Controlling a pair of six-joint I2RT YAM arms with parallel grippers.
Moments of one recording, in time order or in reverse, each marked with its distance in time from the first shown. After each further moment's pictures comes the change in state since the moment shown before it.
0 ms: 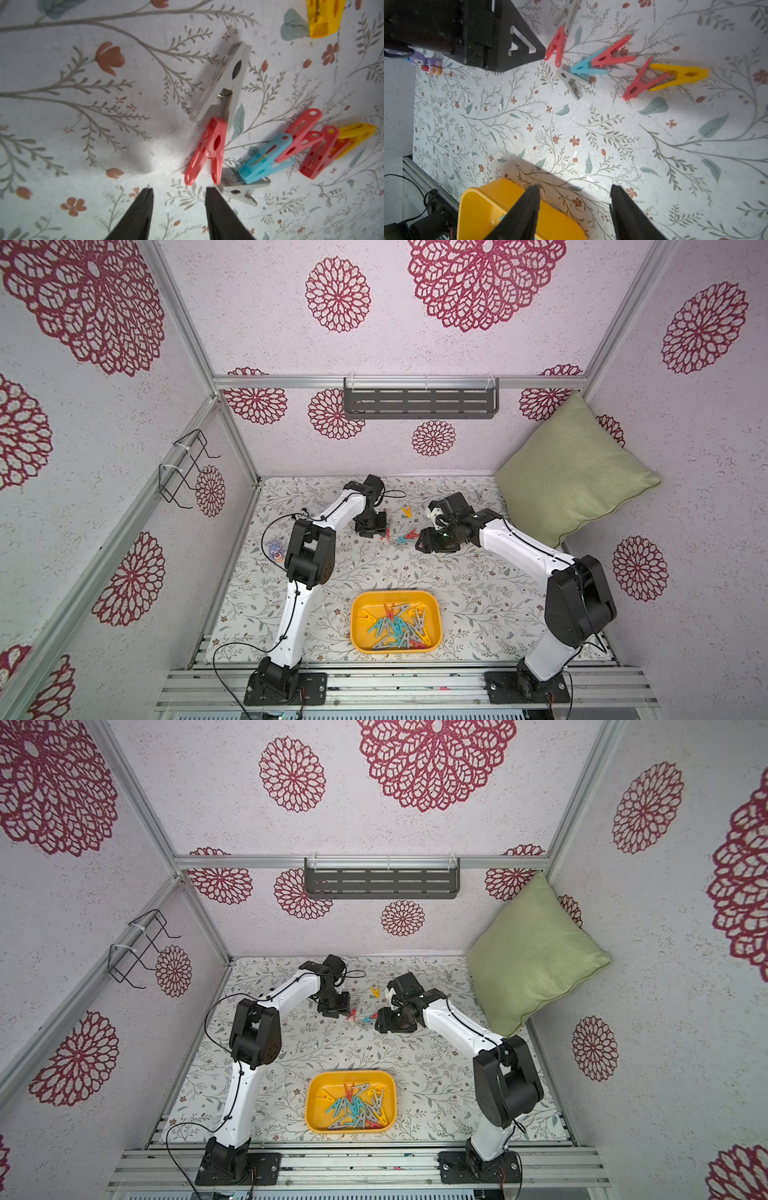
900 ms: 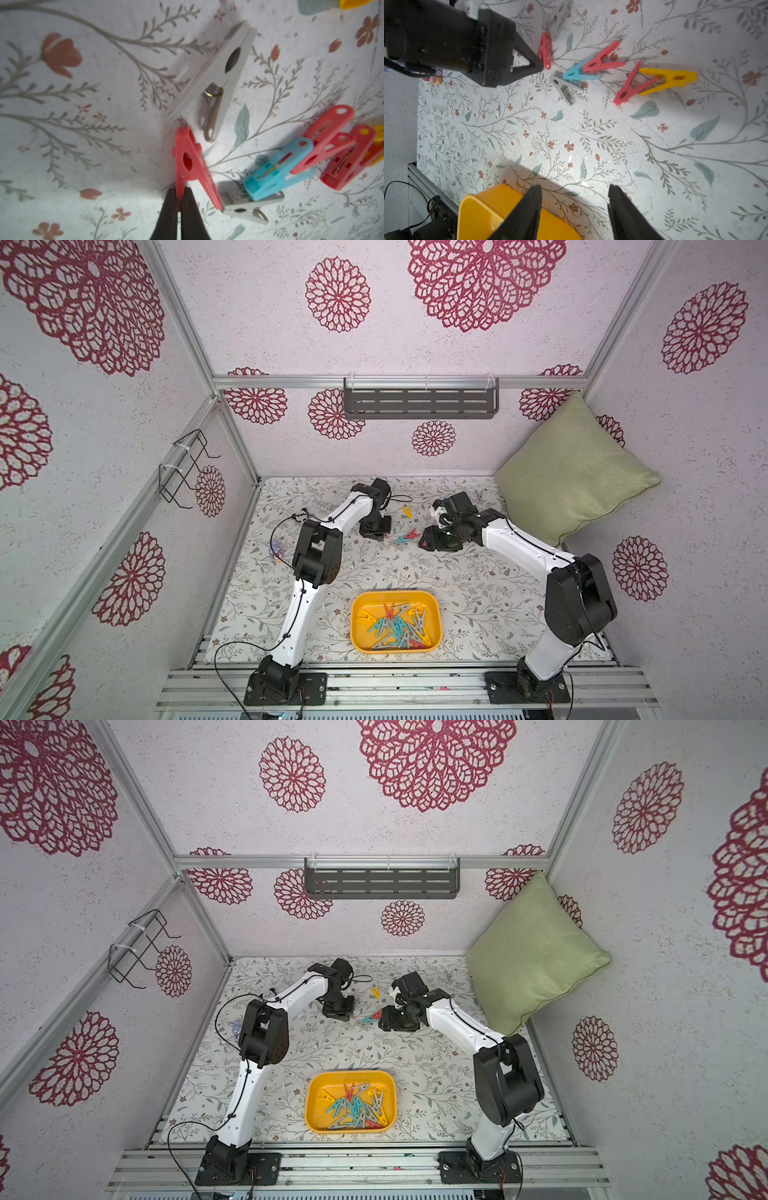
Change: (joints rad) left arm -0.028 0.043 0.040 -0.043 -0.021 0.029; right arm -0.031 -0.002 -0.035 0.037 -0.014 0.013
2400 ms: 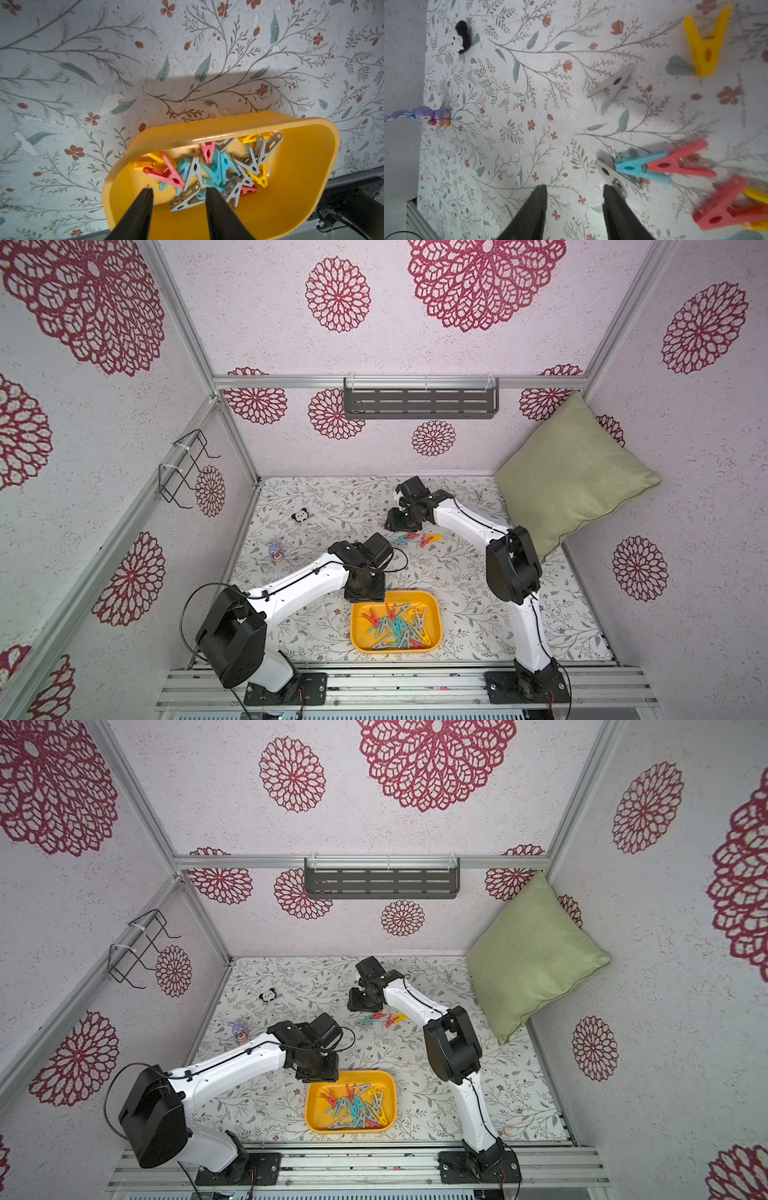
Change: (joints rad) left arm -0.324 -0.958 -1.027 0.142 -0.072 -0.390; right arm 0.130 0.525 0.645 -0.074 0.080 0.092
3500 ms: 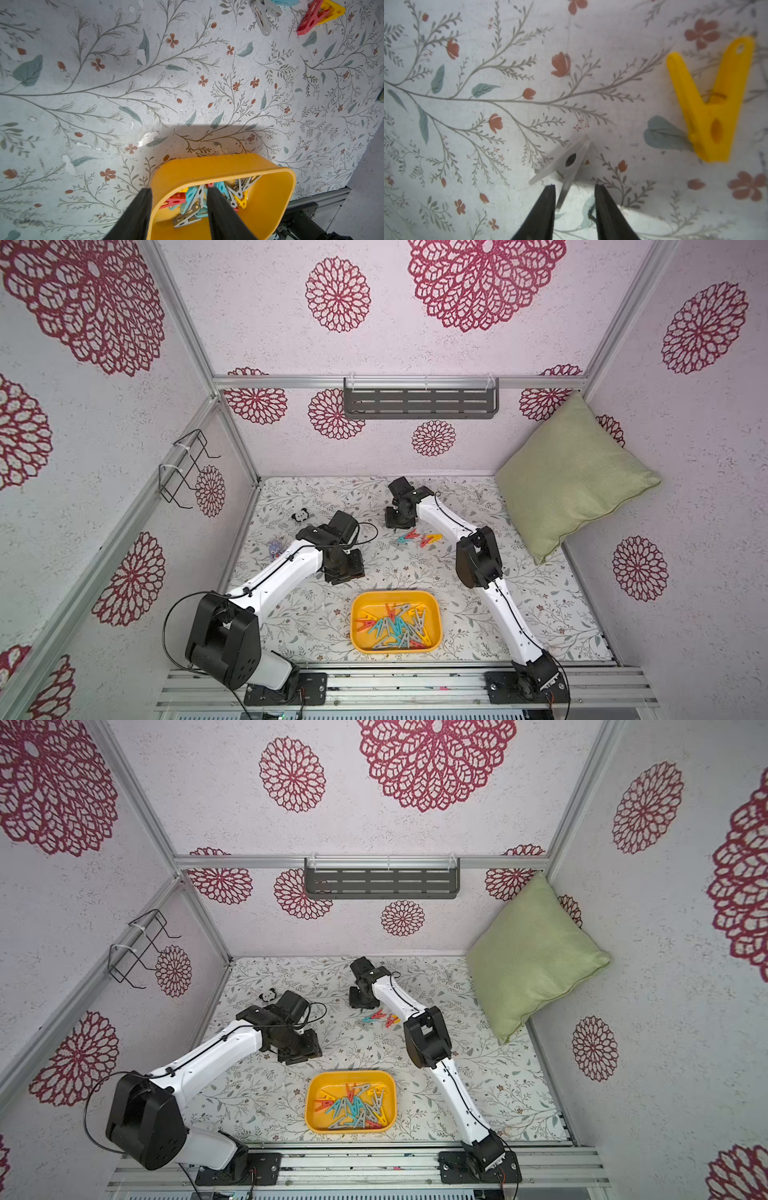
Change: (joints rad) left arm 0.302 -0.030 0.010 0.030 0.116 0.079; right arm -0.029 0.414 0.515 -0.211 0.107 0.018
